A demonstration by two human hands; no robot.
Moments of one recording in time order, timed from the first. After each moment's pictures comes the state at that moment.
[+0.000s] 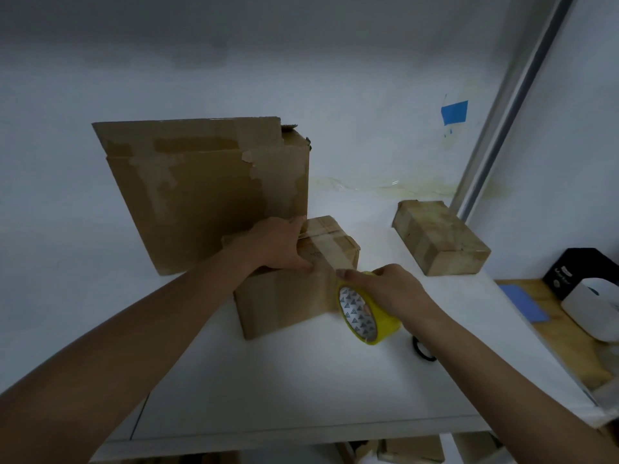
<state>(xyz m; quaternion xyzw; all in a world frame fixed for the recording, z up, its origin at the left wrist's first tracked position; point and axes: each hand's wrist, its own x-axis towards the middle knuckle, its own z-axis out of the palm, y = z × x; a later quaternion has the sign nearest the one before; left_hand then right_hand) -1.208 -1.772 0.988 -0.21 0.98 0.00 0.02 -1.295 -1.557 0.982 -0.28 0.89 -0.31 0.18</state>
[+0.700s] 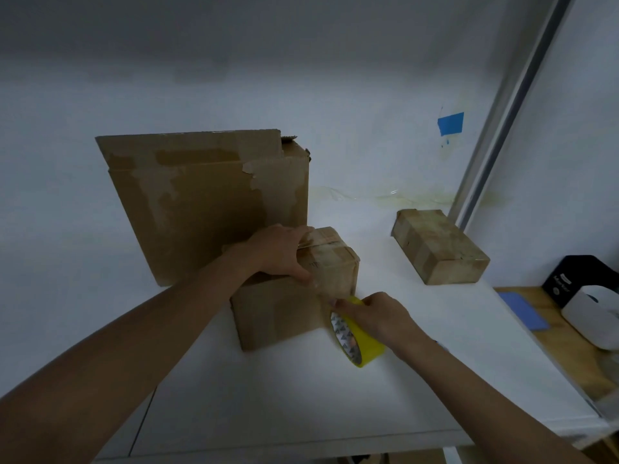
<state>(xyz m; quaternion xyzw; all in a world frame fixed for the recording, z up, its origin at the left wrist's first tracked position) -1.207 -1.774 0.997 -0.19 0.98 0.07 0.02 -1.281 -1.561 0.963 -0.27 0.90 -0.26 0.22</state>
